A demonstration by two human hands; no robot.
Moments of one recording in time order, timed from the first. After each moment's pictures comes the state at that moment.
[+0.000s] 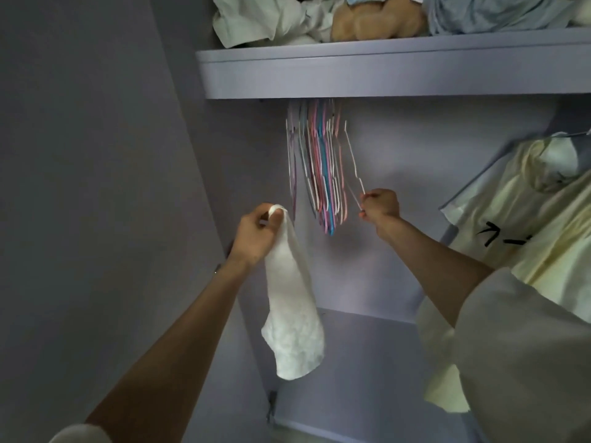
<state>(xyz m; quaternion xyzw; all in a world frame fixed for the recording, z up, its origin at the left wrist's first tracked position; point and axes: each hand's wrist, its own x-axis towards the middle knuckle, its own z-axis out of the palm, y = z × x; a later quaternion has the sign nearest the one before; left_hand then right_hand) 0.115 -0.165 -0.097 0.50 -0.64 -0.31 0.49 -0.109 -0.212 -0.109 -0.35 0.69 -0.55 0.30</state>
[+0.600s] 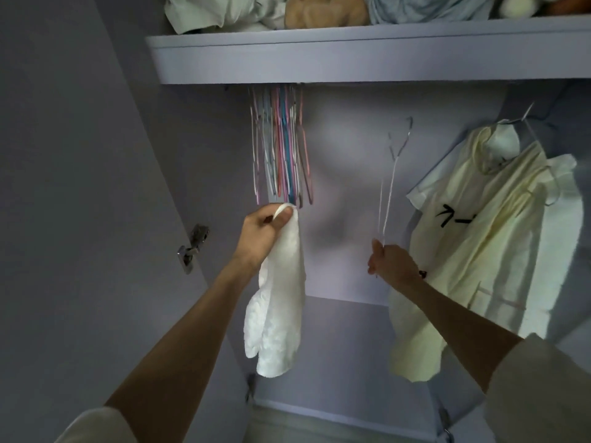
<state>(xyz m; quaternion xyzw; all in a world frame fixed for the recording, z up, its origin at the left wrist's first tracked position) 0.053 -0.108 -0.107 0.45 -0.60 -0.45 0.49 -0.174 -0.068 -0.176 -0.48 0.80 -0.28 0.22</state>
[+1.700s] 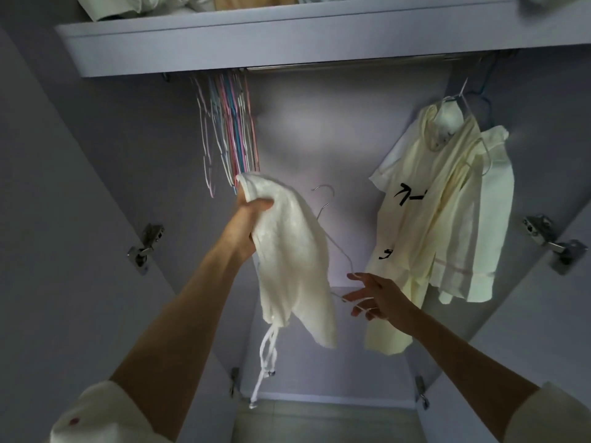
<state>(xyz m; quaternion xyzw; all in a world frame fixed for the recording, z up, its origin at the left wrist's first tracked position) -0.003 -0.101 -0.108 0.32 -0.49 -0.67 0.46 -0.206 0.032 -0.210 -0.37 0.63 -0.43 0.53</state>
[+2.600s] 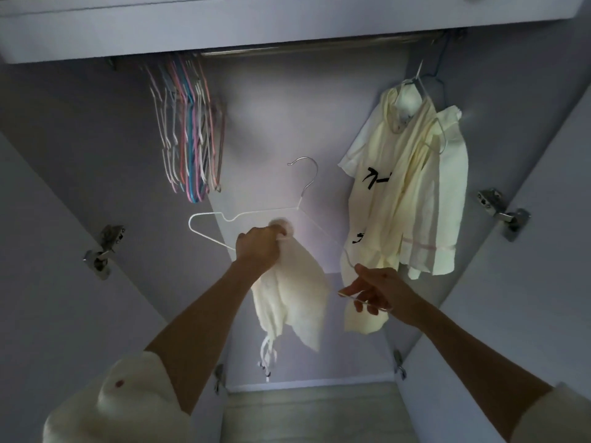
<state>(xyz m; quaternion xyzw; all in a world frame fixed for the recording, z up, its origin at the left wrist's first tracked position) -0.055 -0.088 -0.176 0.51 -0.85 -0.09 0.08 -0.232 0.076 -0.209 -0.39 0.57 -0.50 0.52</state>
